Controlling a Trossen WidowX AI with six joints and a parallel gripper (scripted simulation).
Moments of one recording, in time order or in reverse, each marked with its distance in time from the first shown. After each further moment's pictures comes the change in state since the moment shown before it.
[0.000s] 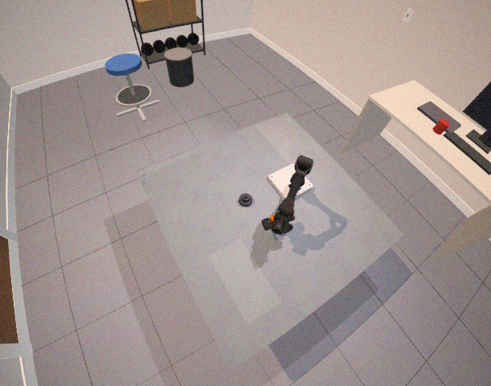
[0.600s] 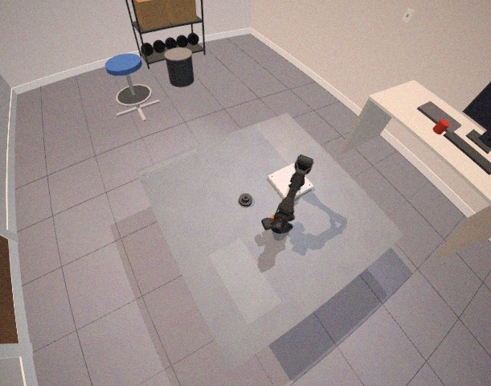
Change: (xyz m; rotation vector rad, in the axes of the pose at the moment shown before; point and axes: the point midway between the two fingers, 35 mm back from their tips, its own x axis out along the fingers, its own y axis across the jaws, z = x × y) arm -0.001 0.000 -0.001 -0.001 -0.015 -0.003
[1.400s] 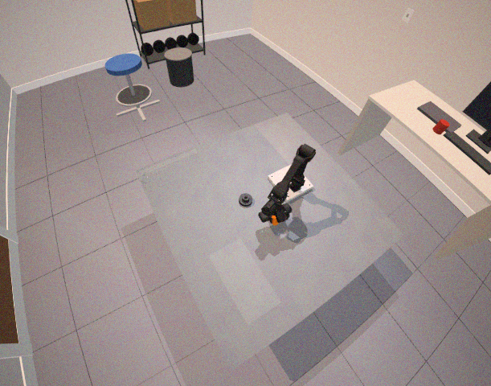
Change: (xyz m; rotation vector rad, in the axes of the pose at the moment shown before) arm -0.010 -0.002 -0.024 0.004 -0.397 0.002
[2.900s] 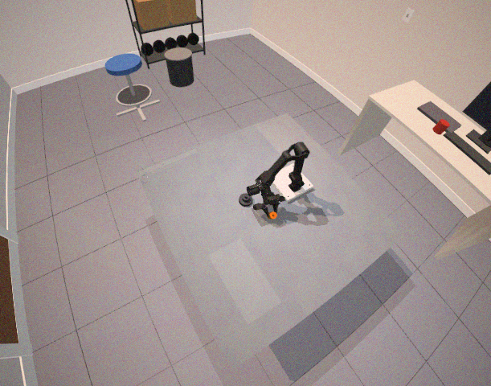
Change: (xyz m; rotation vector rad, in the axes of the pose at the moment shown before) arm -0.011 0.001 -0.047 -0.004 -0.700 0.004
